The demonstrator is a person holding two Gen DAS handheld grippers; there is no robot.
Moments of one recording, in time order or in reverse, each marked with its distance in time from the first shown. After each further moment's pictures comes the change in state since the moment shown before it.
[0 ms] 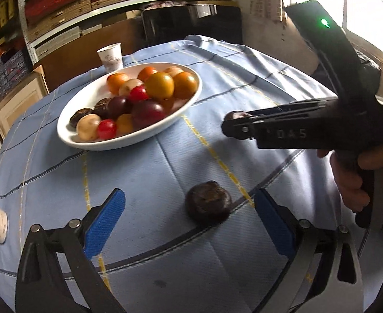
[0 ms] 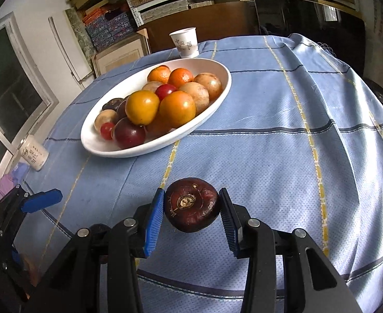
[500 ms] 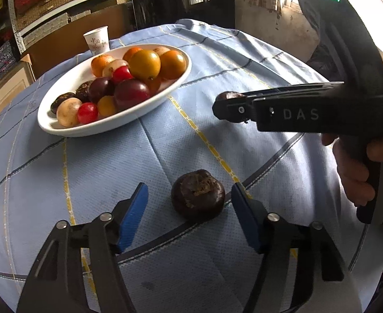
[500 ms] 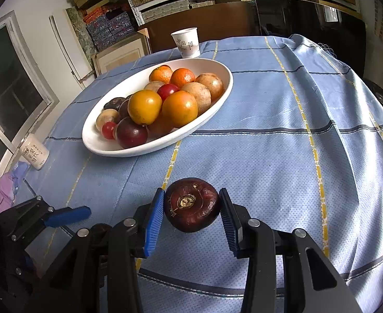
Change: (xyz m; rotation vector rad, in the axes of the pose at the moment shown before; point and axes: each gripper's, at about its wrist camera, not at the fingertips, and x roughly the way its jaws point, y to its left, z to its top) left arm 0.022 0.000 -0.003 -0.005 0.087 -0.071; right arm -0.002 0.000 0.001 0.003 0.001 0.004
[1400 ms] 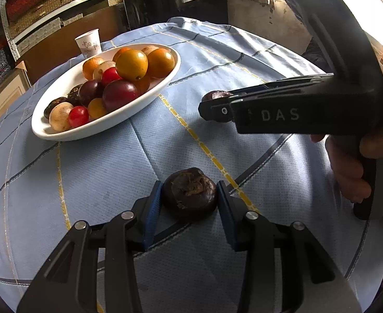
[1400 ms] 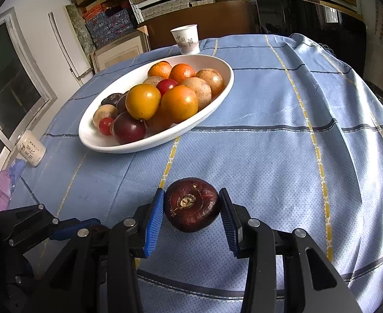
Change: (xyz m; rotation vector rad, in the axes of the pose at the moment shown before) left arm 0.003 -0.011 0.001 0.048 0.003 0.008; right arm 0.005 0.003 -0.002 -0.016 -0.002 -0.015
